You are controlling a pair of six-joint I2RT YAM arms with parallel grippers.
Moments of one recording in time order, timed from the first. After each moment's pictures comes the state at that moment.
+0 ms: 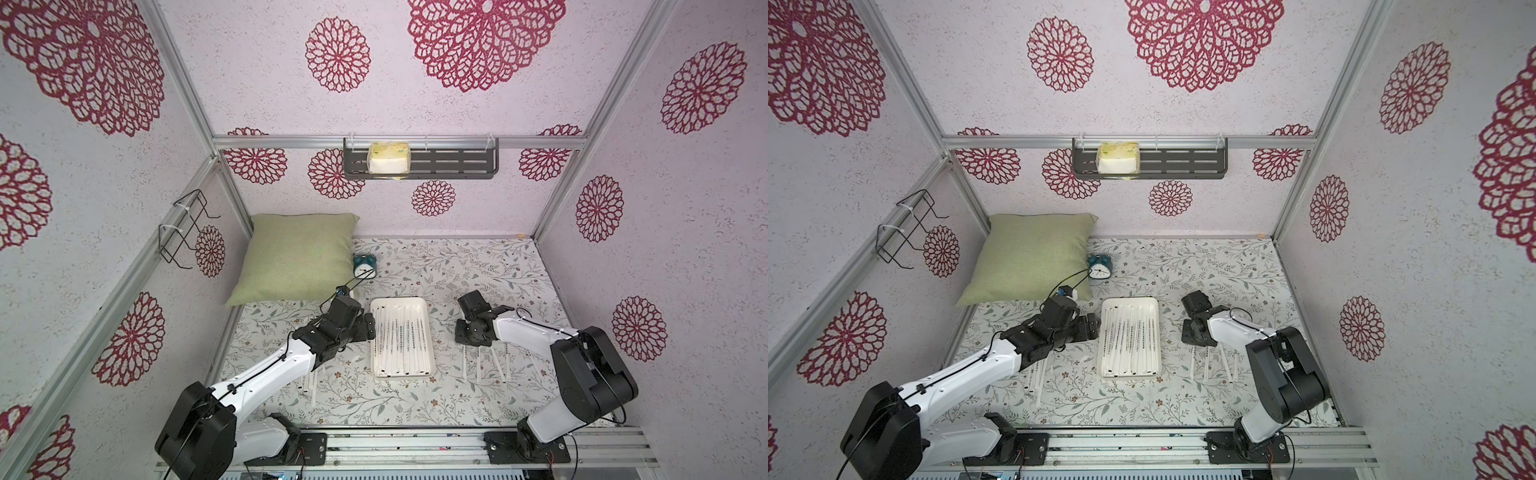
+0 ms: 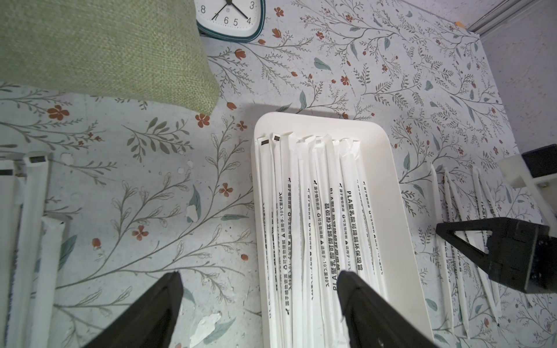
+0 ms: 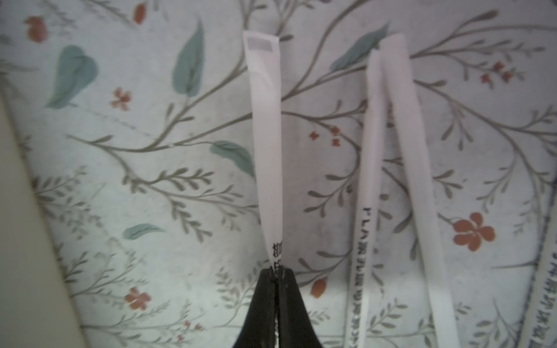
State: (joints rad) left arm -0.59 1.25 0.74 -0.30 -0.14 -0.65; right arm 0.50 1.57 0.89 -0.54 0.12 0.58
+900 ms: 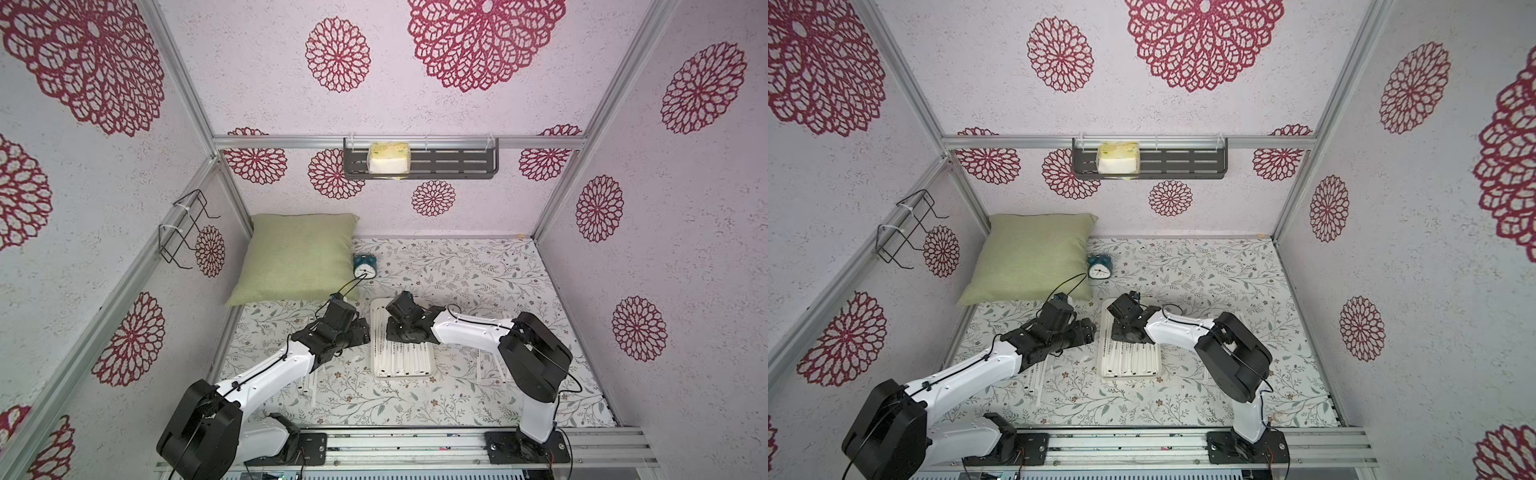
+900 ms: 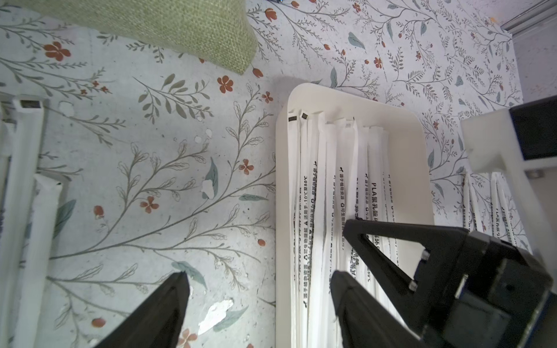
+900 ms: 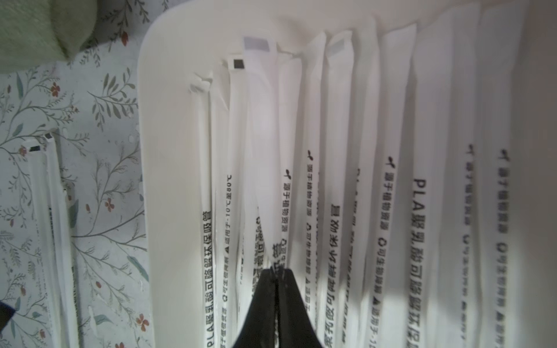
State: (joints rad) left arm -0.56 1.27 0.68 -0.29 -0.09 -0.71; right arm 0.89 1.88 1.21 -0.36 0.08 0.91
